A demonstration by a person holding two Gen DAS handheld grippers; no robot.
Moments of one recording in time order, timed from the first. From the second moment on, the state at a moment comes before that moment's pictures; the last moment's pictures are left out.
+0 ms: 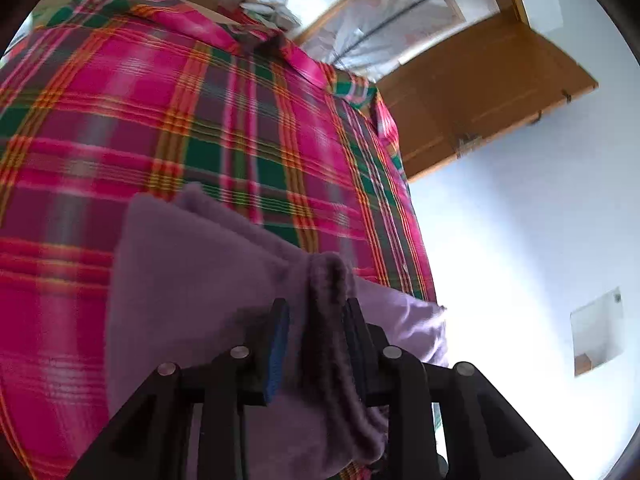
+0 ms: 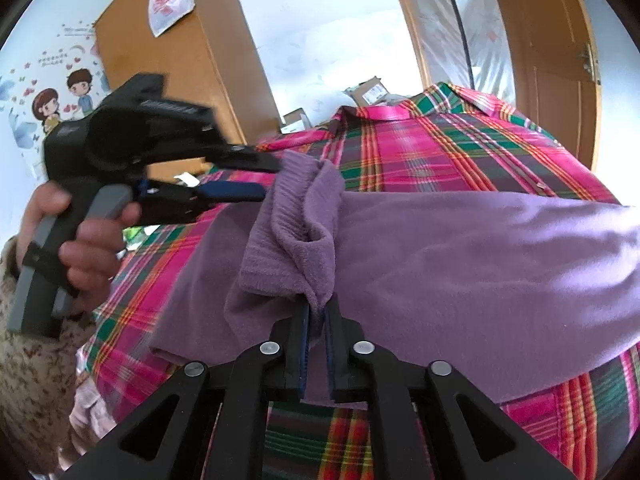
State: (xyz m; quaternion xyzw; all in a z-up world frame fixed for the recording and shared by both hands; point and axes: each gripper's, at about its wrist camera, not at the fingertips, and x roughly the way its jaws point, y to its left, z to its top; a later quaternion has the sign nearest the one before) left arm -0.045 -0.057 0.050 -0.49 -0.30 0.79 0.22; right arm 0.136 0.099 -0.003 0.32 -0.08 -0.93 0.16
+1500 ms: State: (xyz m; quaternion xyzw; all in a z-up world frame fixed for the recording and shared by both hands) left arm 0.015 -0.121 0.009 -0.50 -0.33 0.78 0.17; right arm 0.105 0.142 0.007 0.38 -0.15 -0.90 0.14
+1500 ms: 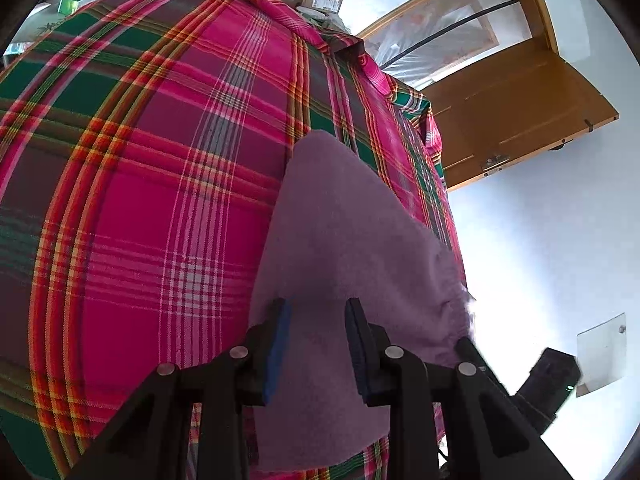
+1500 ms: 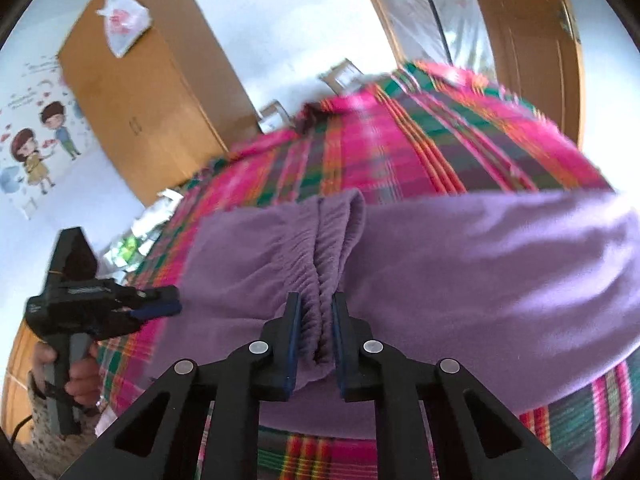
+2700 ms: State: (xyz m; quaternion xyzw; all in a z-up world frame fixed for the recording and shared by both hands) left arm -0.042 -0.136 -0.003 -0.50 -0.34 0.78 0.15; right arm -0.006 0.133 0.007 0.40 -0.15 -0.88 0.21
